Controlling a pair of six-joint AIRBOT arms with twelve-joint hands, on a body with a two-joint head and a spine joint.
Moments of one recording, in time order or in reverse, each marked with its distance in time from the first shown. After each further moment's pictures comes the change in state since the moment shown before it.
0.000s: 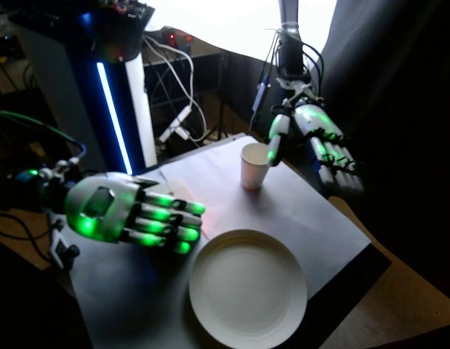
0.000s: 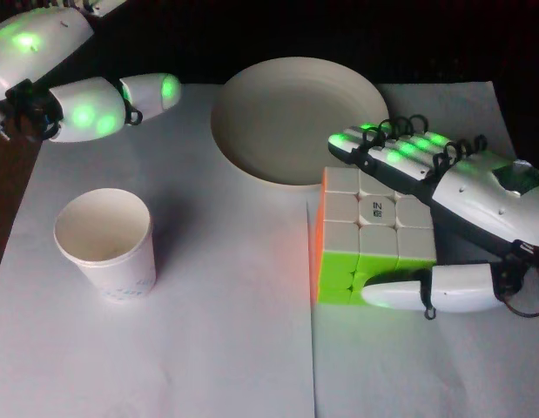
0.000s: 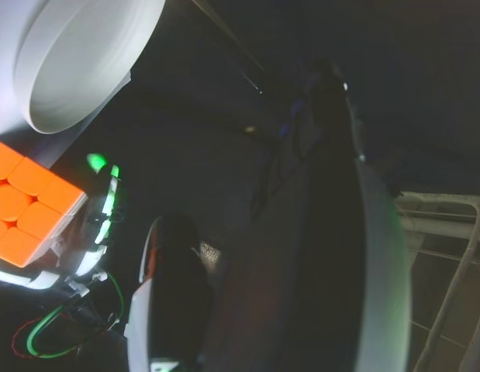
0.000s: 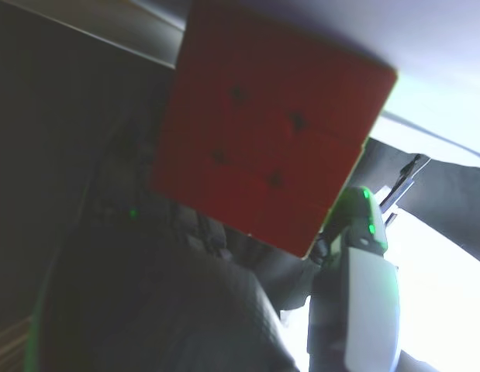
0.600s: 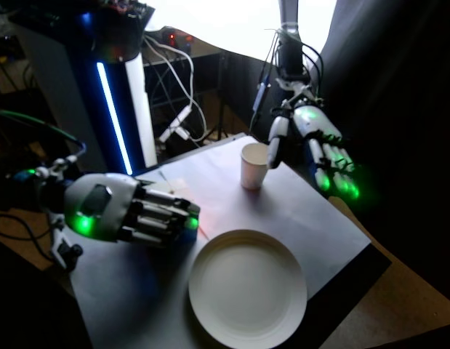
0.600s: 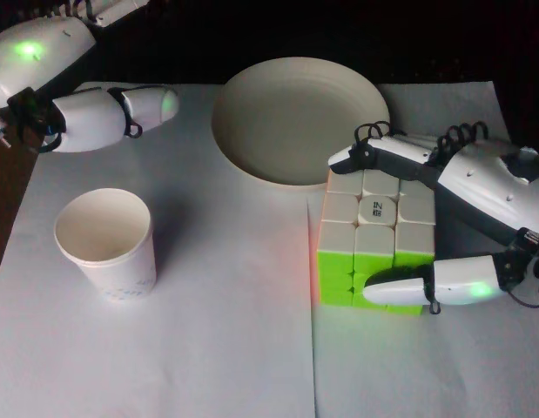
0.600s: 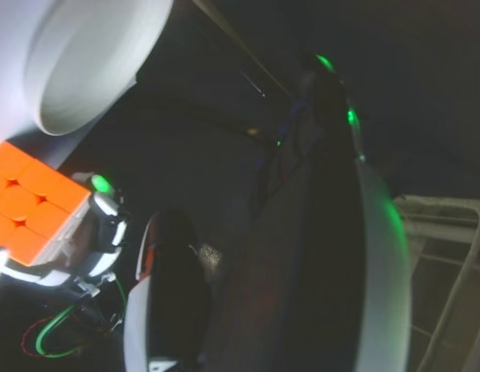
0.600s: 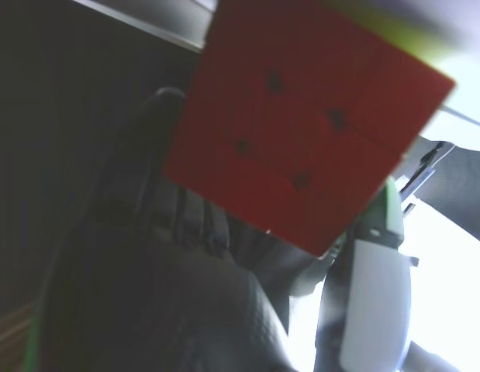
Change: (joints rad) left arm 0.011 0.000 -0.003 0.000 0.010 0.000; right arm 0.000 -0.005 0.003 0.008 0.076 0.037
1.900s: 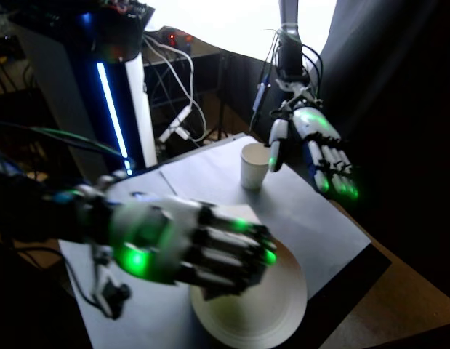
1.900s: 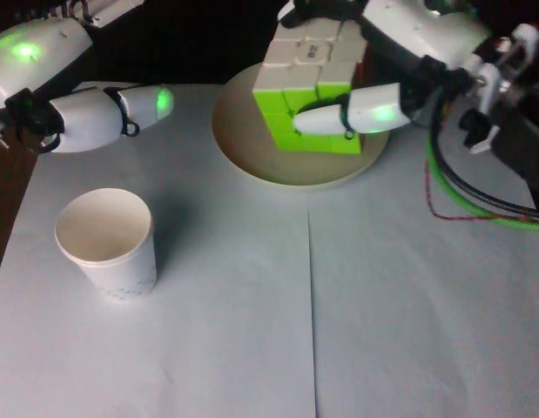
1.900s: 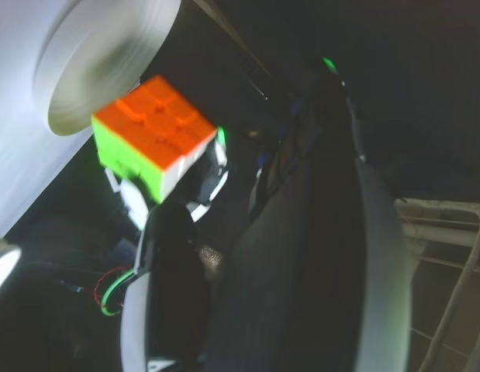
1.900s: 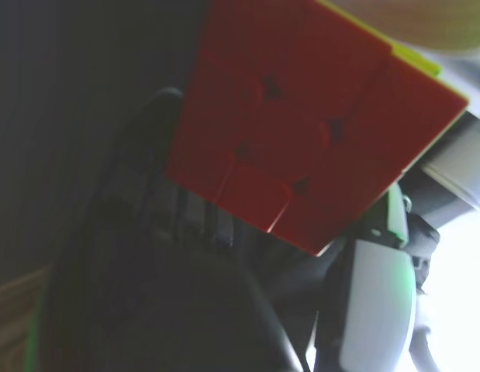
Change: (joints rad) left arm 0.009 0.000 0.000 -0.009 -0.011 0.000; right arm 0.382 -0.253 0.414 0.006 -0.294 0.006
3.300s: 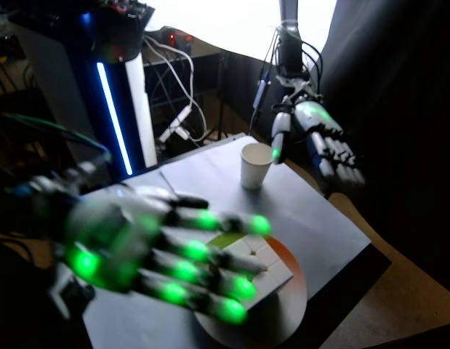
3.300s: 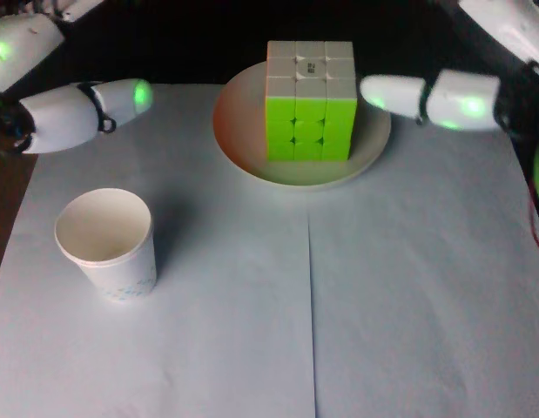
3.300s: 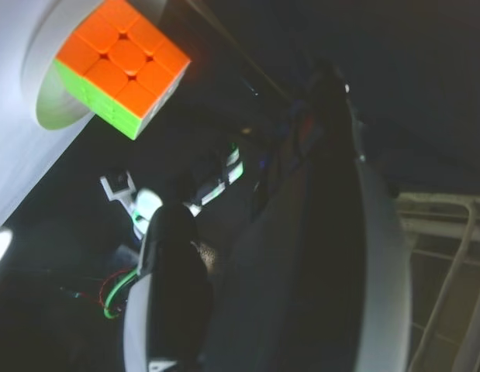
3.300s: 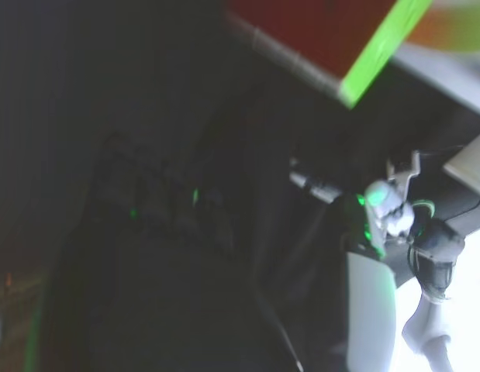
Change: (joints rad) left arm 0.047 0.061 -0.053 -0.030 -0.075 0.000; right arm -0.126 0.267 -0.288 0.082 0.209 -0.091
